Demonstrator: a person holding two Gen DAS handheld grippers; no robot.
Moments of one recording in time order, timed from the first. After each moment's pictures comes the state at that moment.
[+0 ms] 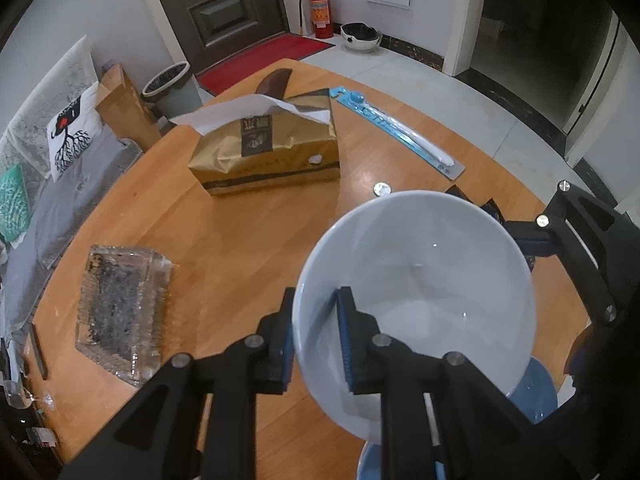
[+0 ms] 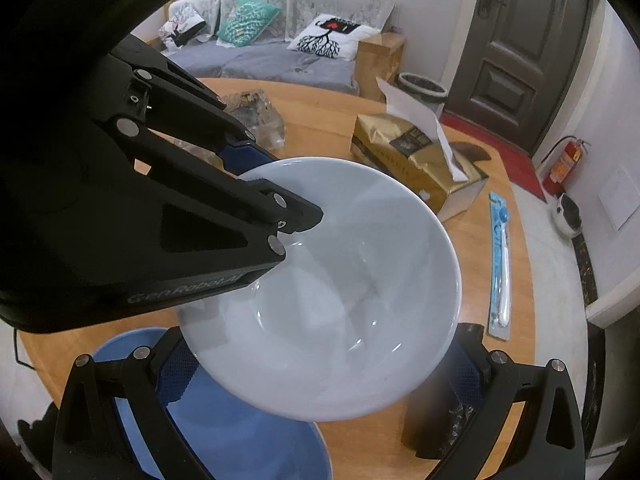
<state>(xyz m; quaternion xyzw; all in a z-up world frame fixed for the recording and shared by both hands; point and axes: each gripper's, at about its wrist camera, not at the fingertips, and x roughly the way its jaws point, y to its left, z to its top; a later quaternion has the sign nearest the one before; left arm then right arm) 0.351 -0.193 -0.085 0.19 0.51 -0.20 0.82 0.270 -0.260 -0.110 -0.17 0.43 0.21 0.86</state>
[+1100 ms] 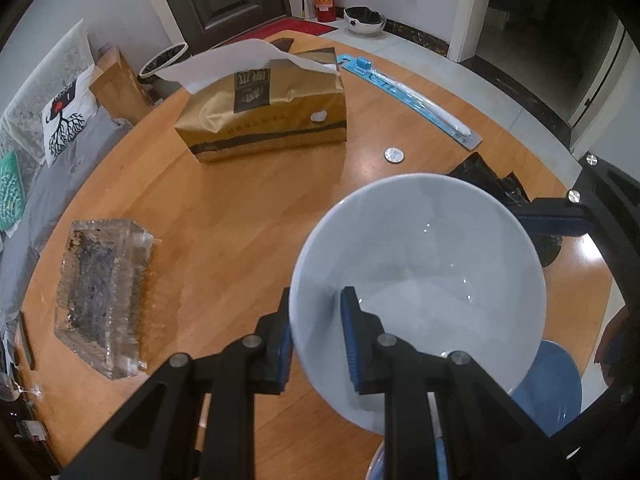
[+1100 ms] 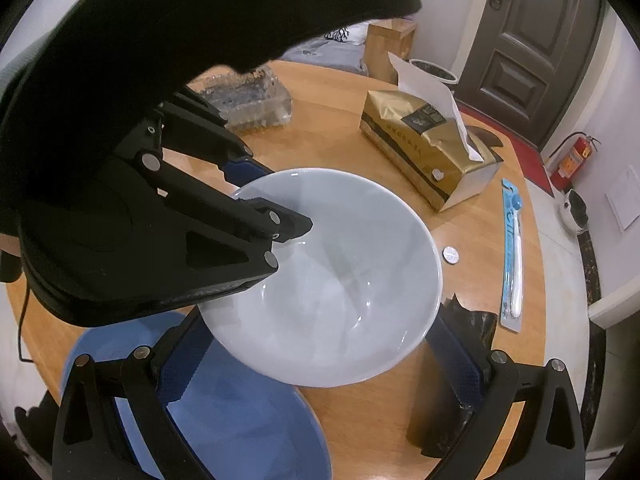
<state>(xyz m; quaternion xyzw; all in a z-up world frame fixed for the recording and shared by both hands) 0.356 -0.188 -0.125 0.19 0.53 -0.19 0.80 0.270 -0.258 -0.127 -0.18 0.45 0.22 0.84</state>
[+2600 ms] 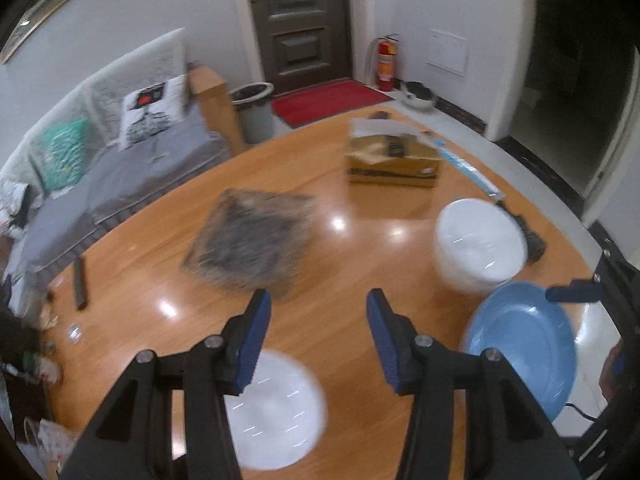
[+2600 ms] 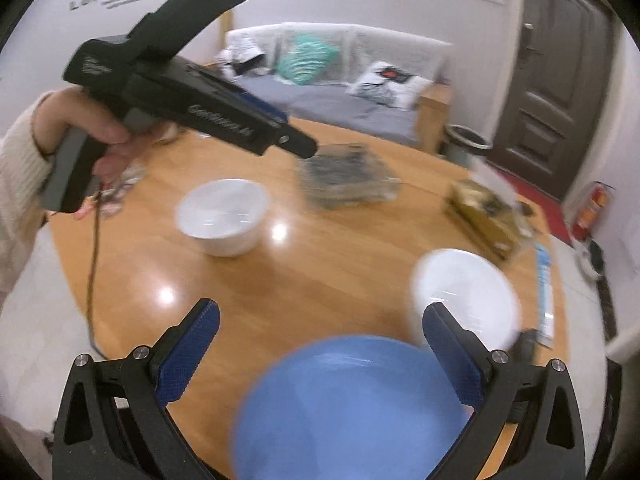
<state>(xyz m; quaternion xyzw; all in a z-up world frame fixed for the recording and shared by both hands) 0.268 0.007 -0.022 0.11 0.43 -0.13 0.89 0.155 -0.162 -0.071 -0.16 0.36 0.30 0.87</state>
